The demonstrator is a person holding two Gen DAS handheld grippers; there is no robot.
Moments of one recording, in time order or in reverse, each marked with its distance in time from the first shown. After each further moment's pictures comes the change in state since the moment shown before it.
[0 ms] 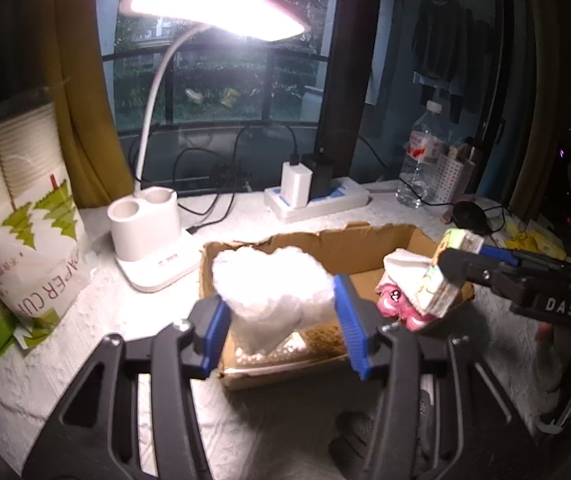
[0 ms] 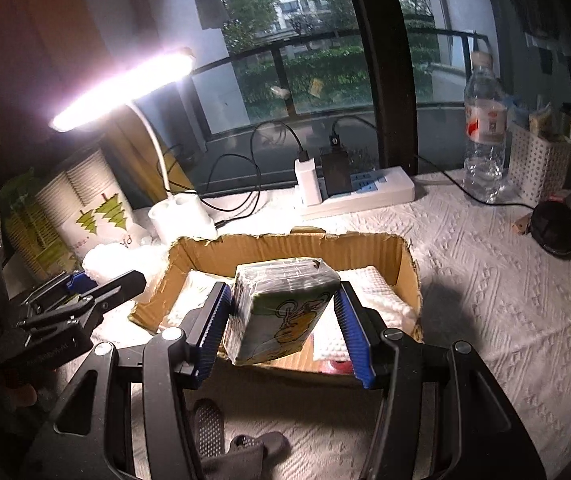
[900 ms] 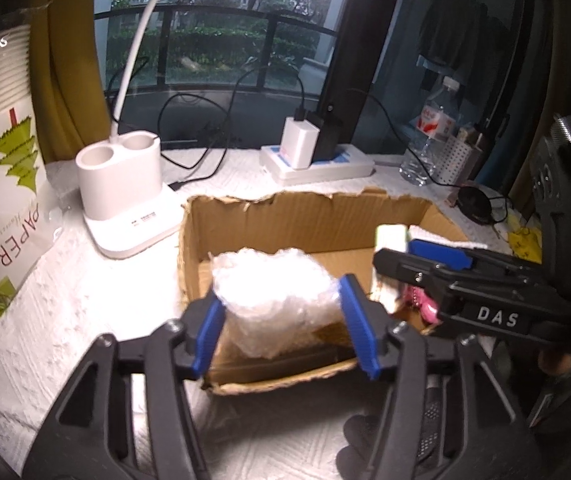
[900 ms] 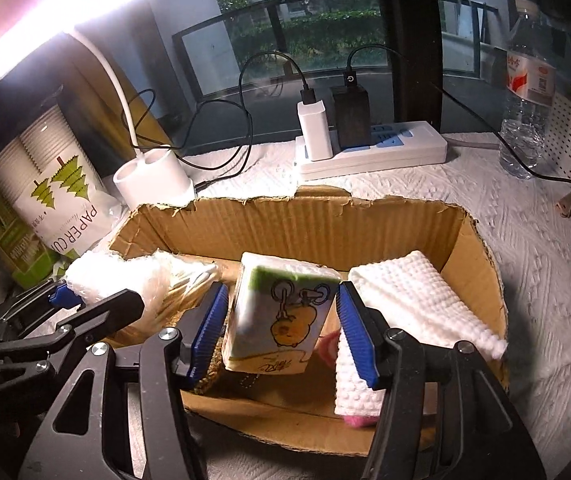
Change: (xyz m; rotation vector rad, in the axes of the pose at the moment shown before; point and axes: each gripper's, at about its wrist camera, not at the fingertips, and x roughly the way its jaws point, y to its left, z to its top) left arm 0.043 0.014 -0.013 -0.069 0.109 -0.055; right arm 0.078 0.005 -0.002 -0.010 0.128 -0.021
